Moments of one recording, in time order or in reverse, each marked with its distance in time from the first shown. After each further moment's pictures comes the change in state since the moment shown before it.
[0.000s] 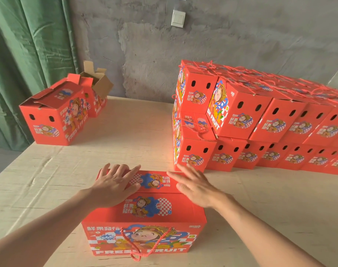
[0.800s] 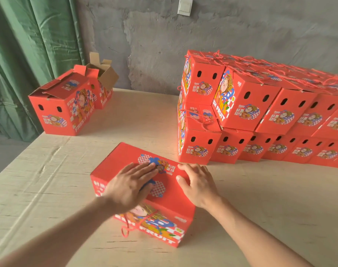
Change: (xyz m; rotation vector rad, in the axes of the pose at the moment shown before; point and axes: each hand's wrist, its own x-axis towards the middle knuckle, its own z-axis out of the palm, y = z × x) left_hand -0.029 0.041 0.008 -0.141 0.207 0.190; right_hand -0.012 -0.025 0.026 0.006 0.408 0.165
